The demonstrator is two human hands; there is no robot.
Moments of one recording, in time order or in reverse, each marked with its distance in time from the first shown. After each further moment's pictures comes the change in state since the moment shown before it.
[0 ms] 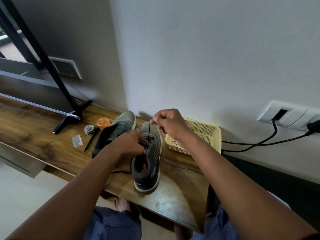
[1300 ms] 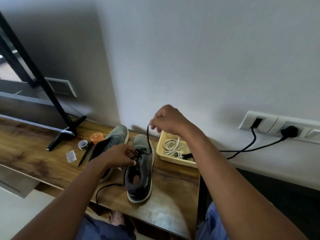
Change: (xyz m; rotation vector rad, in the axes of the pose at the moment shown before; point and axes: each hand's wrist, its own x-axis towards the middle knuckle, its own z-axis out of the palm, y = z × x) left_hand -0.020 -0.001 -0.011 -0.191 -0.032 -0.068; right_hand -0.009 -0.071 -0.046 -0.527 -0.031 0.026
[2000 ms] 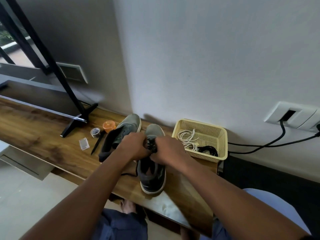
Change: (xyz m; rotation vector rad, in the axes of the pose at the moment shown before) left_hand 0.000 0.020 0.012 0.421 0.193 -0.043; right_hand -0.002 0.047 0.135 -0.510 -0.128 -0.048
